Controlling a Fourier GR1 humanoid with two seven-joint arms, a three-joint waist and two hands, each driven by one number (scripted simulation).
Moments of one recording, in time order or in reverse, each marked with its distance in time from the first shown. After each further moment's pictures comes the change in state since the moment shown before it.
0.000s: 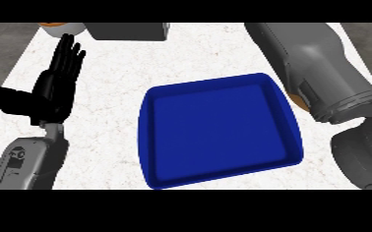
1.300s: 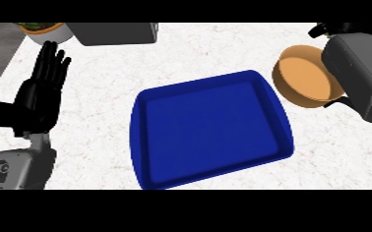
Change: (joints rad) left arm 0.075 0.010 0.051 -0.067 0.003 0.000 0.020; right arm 0.390 -0.323 -0.110 -0.182 -0.051 -0.125 -0.108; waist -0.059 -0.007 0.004
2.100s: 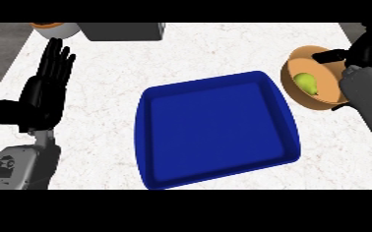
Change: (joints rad) left arm -0.025 -0.019 0.002 0.020 -0.015 -0.031 -0.025; right arm 0.337 -0.102 -0.269 -0.358 -0.241 -0.029 -0.261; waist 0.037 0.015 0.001
